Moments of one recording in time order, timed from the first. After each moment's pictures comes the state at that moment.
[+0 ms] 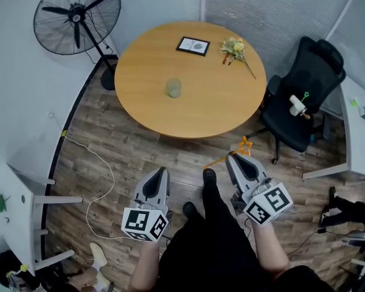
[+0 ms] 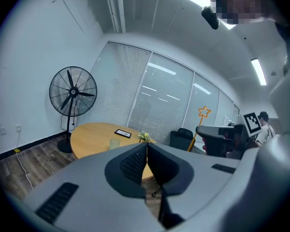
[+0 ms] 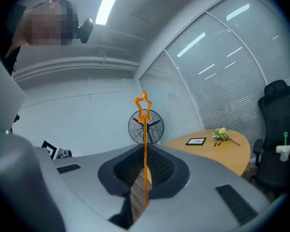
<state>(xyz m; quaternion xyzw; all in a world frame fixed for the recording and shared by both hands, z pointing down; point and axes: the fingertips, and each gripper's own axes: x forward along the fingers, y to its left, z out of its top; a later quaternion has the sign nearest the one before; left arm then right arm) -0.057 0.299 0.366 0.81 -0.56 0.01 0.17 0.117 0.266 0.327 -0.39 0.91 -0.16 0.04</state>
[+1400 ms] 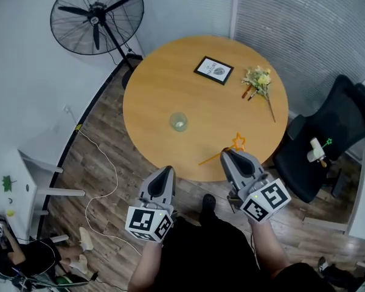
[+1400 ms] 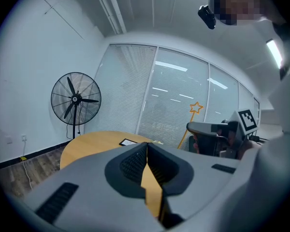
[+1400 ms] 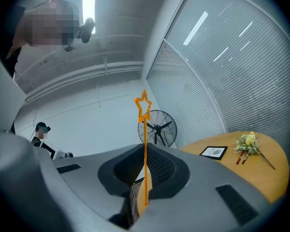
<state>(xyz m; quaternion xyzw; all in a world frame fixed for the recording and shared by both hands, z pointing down) 0.000 0.091 0.350 0.76 -0.64 0.02 0.14 0.129 0.025 0.316 -0.26 0.95 -0.18 0.06</state>
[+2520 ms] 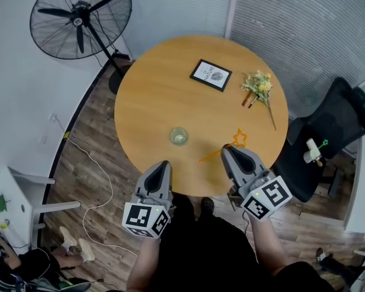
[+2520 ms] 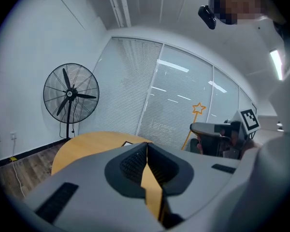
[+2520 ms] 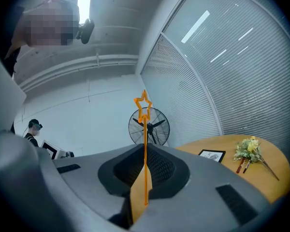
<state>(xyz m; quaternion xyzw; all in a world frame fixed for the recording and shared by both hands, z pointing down) -0.073 -0.008 0.358 0.77 -0.61 0.01 0.17 0.068 -0.062 0.318 -0.30 0.94 -0.18 0.03</state>
